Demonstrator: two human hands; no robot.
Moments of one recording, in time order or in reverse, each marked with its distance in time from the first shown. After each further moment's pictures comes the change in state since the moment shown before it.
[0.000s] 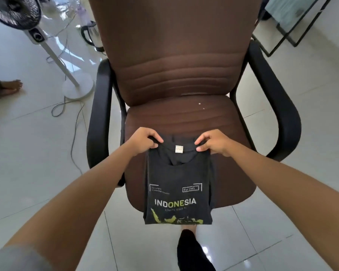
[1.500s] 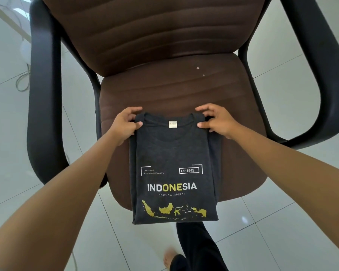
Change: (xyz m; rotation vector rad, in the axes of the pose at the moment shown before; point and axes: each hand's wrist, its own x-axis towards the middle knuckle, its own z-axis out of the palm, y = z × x) left_hand 0.111 -0.081 0.040 -0.325 0.049 -0.197; right_hand 0.114 0.079 -0.009 0.165 0.058 -0.099
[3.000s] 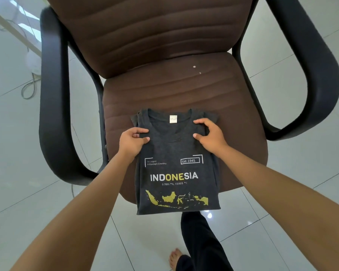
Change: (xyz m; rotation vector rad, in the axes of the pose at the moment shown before) left_hand -0.053 -0.040 0.029 -0.096 0.194 -0.122; right_hand -0.054 0.033 0.062 -0.015 0.277 -0.025
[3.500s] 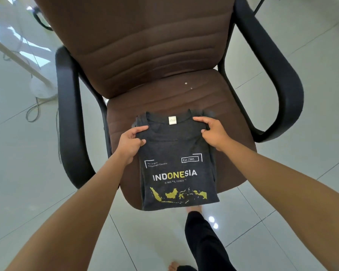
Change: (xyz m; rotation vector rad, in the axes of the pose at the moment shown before) left_hand -0.025 0.056 -0.022 -0.219 -0.205 0.059; right_hand -0.006 -0.048 -0.032 0.058 -0.001 -0.001
